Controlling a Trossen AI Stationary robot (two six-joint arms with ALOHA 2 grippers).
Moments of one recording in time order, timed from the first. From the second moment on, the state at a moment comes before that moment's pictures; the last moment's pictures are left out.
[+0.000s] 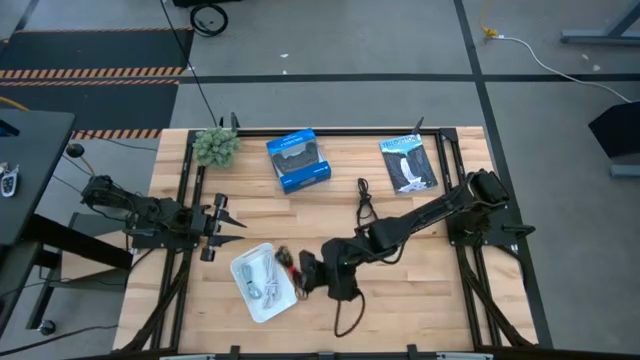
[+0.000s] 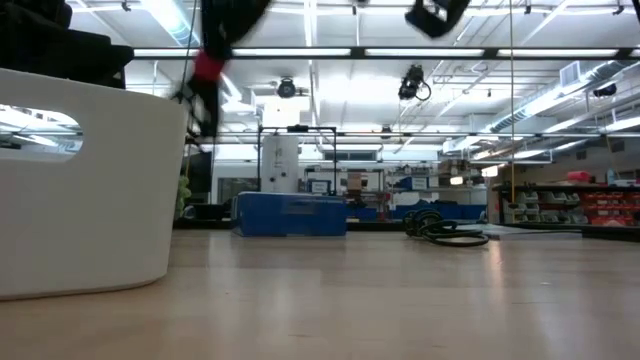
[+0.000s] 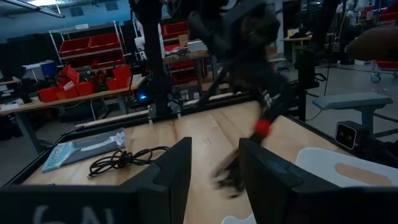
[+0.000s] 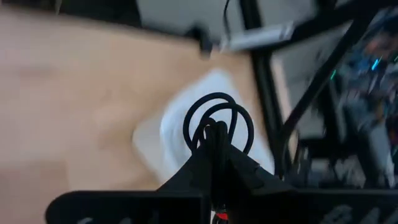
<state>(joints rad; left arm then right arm) -0.38 0.05 0.01 0.11 -0.23 0.16 0.34 1.86 1.43 -0.19 -0.12 -1.14</state>
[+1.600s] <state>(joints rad) -0.38 0.06 0.01 0.10 -0.23 0.16 0.26 2.22 1.50 0.40 -0.16 -0.94</state>
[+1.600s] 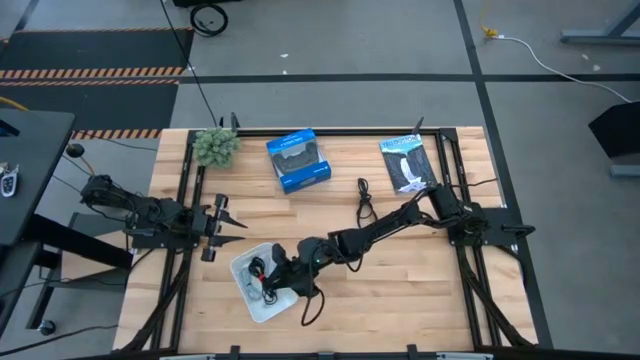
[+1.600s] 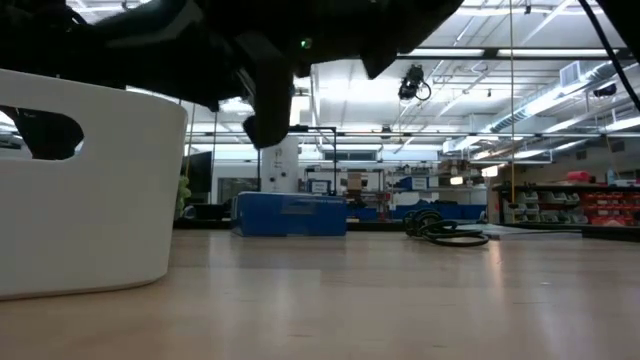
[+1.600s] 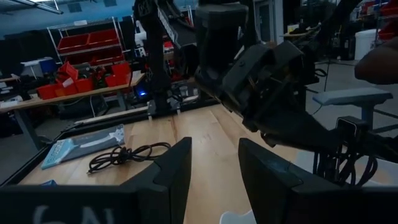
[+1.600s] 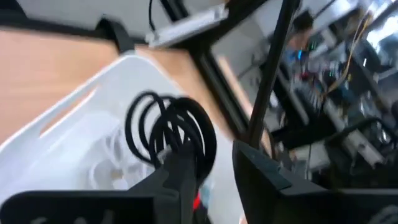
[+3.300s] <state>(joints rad) -0.38 0.06 0.01 0.10 -0.23 0.16 0.26 2.09 1.41 0.10 -0.24 -0.85</state>
